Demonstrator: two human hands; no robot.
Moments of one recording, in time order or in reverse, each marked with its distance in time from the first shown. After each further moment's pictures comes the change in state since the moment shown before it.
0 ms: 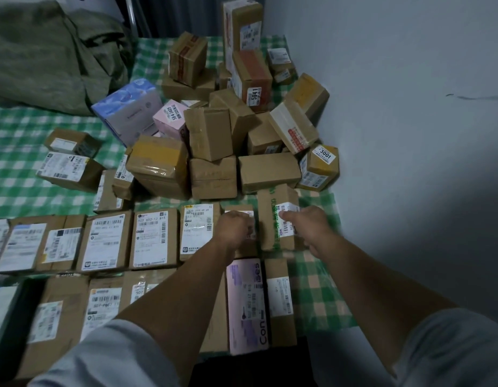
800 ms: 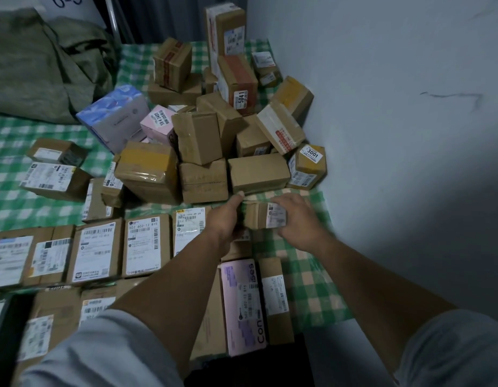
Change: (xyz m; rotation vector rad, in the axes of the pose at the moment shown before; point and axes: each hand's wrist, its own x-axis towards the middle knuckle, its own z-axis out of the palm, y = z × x) left_hand -0.006 0.026 0.000 -0.241 0.029 -0.088; right_hand -0.014 -0.001 -0.011 -0.682 -0.029 -0.567
